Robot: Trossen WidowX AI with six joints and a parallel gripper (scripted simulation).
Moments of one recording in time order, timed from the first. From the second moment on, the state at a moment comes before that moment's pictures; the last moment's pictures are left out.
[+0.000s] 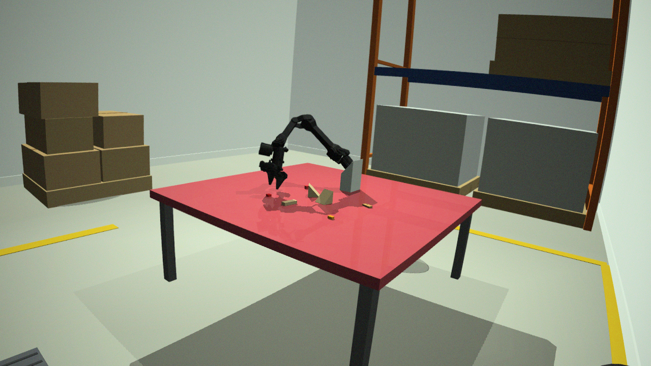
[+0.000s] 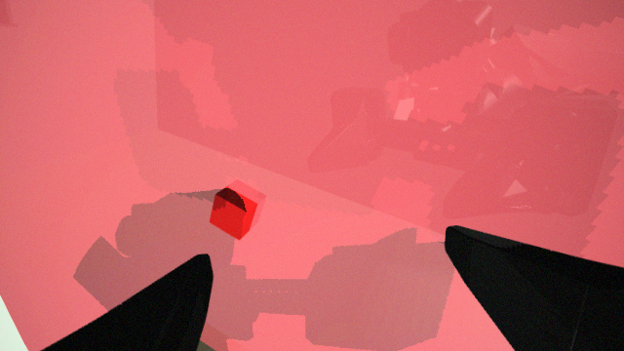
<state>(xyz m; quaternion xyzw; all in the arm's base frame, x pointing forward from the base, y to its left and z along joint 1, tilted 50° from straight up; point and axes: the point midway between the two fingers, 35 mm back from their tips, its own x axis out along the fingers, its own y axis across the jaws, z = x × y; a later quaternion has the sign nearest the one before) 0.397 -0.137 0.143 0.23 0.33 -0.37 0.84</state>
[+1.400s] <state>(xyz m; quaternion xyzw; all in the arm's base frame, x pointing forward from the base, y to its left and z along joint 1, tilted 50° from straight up) 0.310 0.081 -0.041 -0.28 0.58 -0.29 0.71</state>
